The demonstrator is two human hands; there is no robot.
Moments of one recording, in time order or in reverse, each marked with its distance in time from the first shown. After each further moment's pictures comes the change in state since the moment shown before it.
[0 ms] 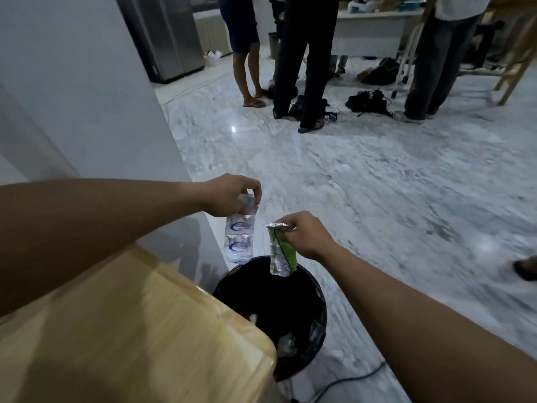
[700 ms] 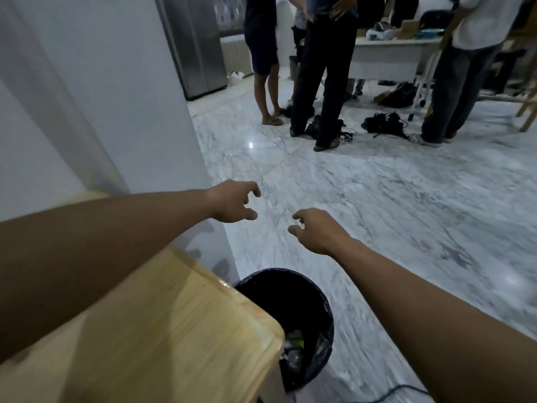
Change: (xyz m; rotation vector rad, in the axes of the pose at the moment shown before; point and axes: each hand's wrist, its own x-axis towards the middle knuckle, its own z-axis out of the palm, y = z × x) left_hand -0.034 0.005 -0.016 -0.011 0.056 -0.249; right_hand -0.011 -0.041 -0.035 -0.297 -0.044 -0.037
